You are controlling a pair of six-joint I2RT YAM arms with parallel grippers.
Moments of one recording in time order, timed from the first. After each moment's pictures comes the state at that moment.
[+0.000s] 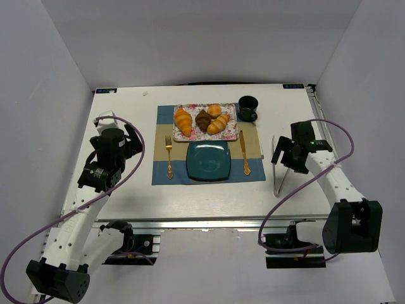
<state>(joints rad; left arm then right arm) -0.26 0.87 0.92 -0.55 -0.44 -0.41 0.10 1.24 0.93 -0.77 0.10 0.38</state>
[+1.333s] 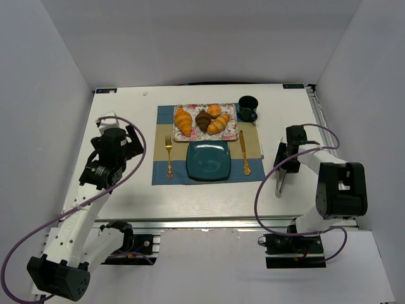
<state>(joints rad) -0.26 0.89 0.92 -0.58 -0.46 -0.39 0.05 1.56 0.84 -0.46 0.09 0.27</state>
